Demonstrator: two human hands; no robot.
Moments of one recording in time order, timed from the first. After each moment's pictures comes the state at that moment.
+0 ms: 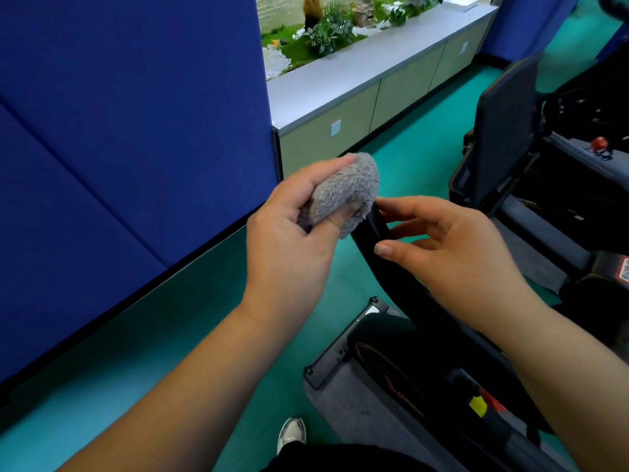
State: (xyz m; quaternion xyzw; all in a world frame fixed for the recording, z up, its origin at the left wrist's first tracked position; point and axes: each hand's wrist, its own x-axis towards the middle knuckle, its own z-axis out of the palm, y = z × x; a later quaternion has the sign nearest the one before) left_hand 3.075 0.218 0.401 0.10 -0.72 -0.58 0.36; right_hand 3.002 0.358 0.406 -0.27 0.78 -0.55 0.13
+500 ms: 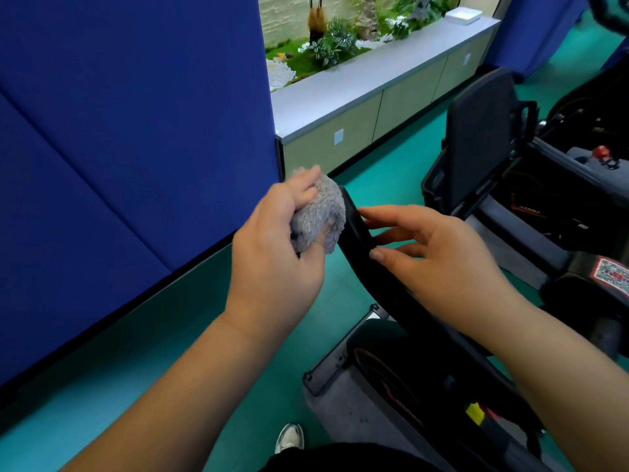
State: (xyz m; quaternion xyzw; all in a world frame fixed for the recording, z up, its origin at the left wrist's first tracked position) left_hand 3.089 0.223 0.383 0.09 -0.84 -0.33 0.42; right_hand 3.000 0.376 0.402 -0.33 0.80 -0.49 0.12
